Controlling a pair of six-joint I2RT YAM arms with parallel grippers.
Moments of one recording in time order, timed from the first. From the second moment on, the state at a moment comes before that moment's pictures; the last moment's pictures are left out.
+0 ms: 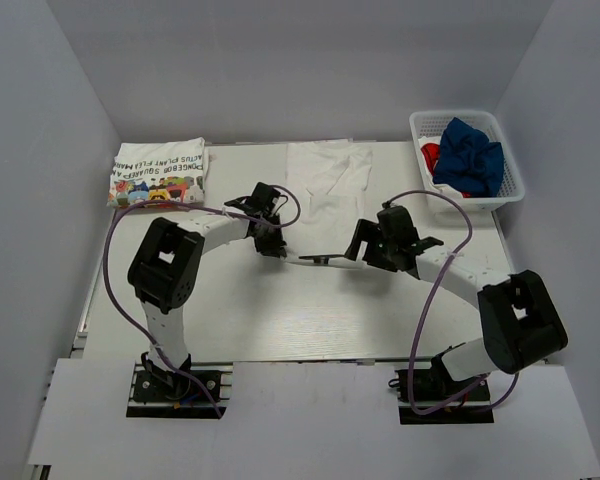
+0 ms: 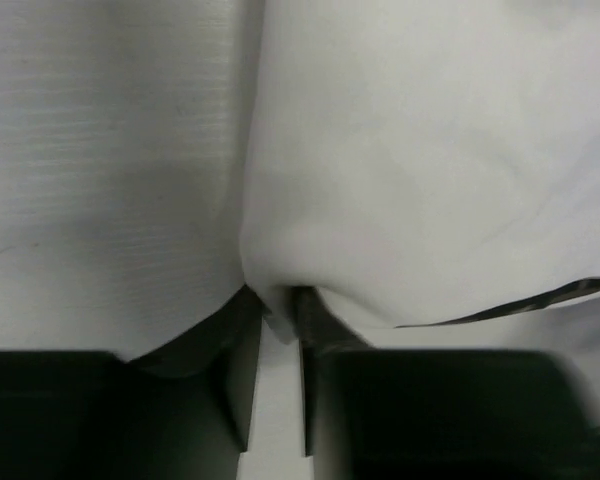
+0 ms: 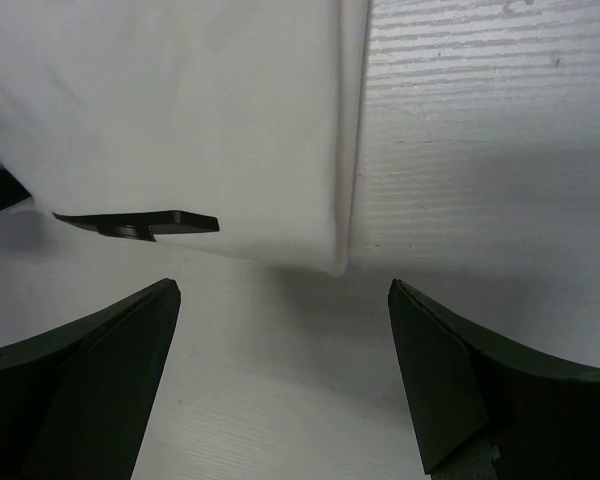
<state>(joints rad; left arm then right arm) -0.51 1.92 1.25 -0.44 0.10 -0.61 0.46 1.43 0.76 -0.18 -0.04 0.62</state>
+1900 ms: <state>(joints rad) -0.60 1.66 1.49 -0.62 0.09 -0.62 0.58 0.96 0.87 -0.44 0.35 0.54</state>
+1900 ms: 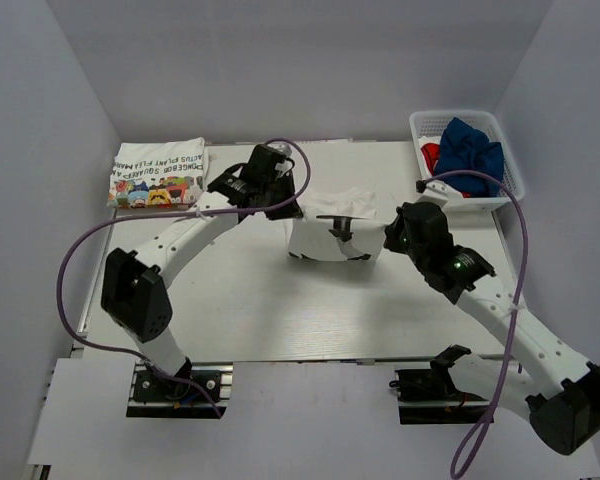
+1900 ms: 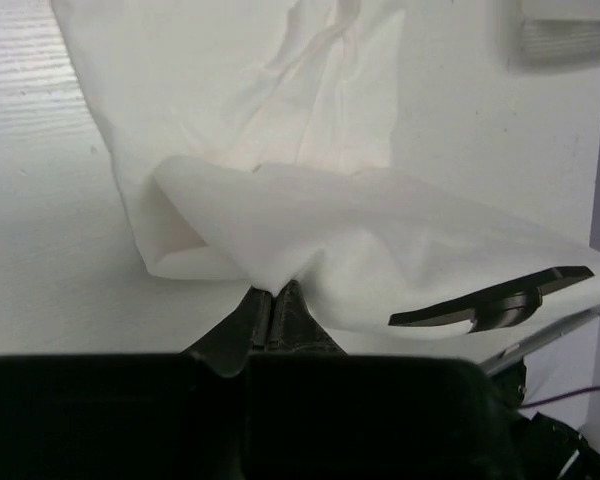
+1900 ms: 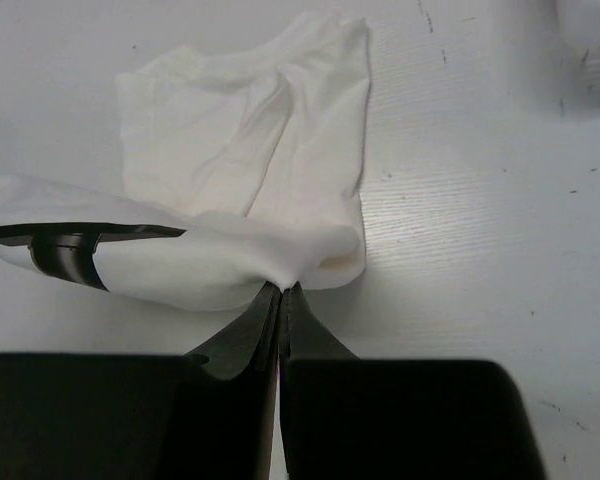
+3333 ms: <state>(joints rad) -0.36 2.37 2.10 -0.44 0.18 -0.57 0.24 2.00 1.54 -0.20 -0.15 0.44</state>
